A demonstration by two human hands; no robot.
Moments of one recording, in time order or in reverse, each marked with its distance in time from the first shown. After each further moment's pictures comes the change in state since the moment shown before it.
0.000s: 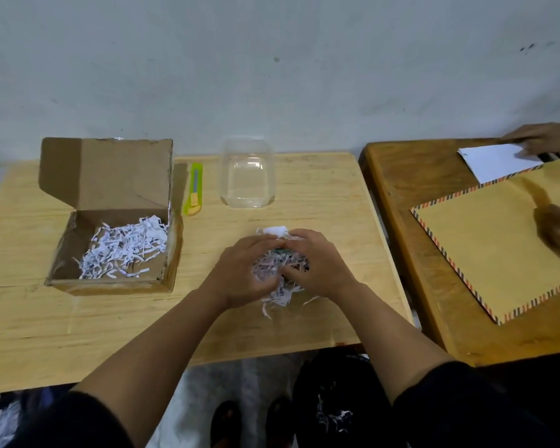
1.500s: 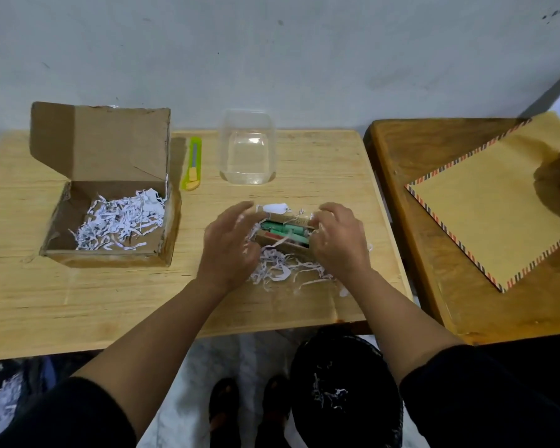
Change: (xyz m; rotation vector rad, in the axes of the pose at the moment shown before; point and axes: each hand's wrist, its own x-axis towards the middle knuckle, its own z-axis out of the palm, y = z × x) left_hand -0.011 -0.011 0.016 0.155 0.304 -0.086; right_hand -0.014 0.009 -0.007 -0.172 0.235 0.167
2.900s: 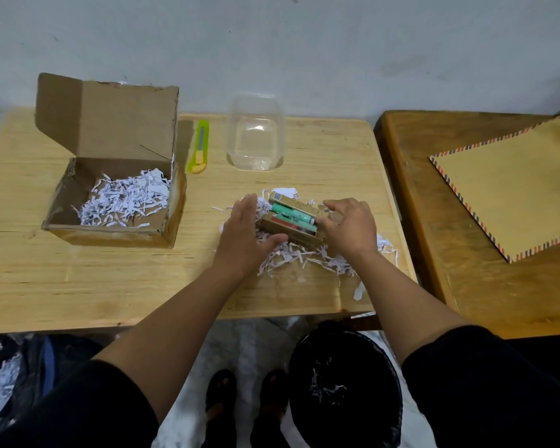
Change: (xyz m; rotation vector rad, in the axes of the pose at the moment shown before) left_hand -0.006 0.007 0.022 -0.120 -0.174 -0.295; right_hand 0.009 0.007 0.004 0.145 -0.055 0.231
